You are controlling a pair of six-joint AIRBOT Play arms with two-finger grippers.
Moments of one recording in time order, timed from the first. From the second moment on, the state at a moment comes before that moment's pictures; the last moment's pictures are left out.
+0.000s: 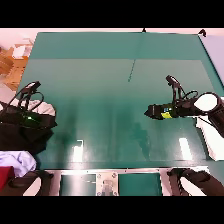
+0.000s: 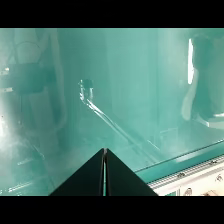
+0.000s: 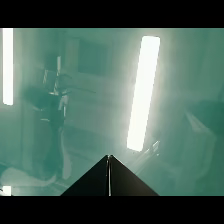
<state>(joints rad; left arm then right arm) 0.03 -0.79 0.80 1.17 -1.40 -1.41 0.14 -0.93 0.76 -1.04 1.07 1.54</state>
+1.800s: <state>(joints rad) -0.36 -1.30 1.45 1.50 -1.12 -1.41 0.14 -0.93 0.76 -1.04 1.07 1.54</state>
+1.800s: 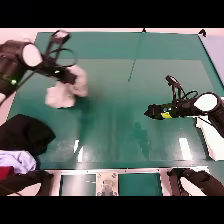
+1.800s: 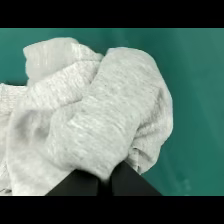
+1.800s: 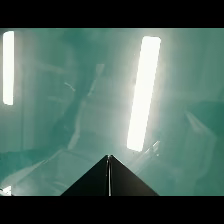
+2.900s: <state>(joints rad) -0.12 -1.50 1.14 1.09 -1.06 -1.40 0.12 -1.24 0.66 -0.86 0.86 1.43</state>
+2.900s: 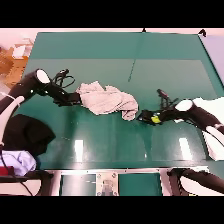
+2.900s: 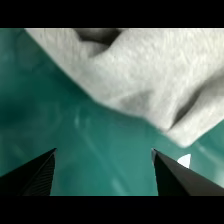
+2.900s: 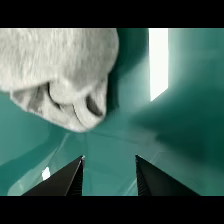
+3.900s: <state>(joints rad) -0.04 -1.43 1.58 0.78 -1.16 -1.23 -0.15 -1.24 1.28 -0.91 1.15 1.35</state>
